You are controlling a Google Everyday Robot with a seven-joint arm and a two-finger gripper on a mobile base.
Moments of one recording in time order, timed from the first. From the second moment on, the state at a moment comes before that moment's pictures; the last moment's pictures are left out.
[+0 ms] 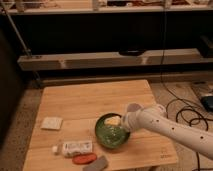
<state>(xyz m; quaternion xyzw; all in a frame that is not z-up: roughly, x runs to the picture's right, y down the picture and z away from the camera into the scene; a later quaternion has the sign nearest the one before) 0.066 0.190 0.780 0.01 -0.31 -0.56 0.77</state>
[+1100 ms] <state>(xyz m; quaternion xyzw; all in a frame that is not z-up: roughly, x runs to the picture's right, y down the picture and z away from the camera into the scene) 0.094 0.124 0.693 -0.08 -0.39 -0.52 0.76</state>
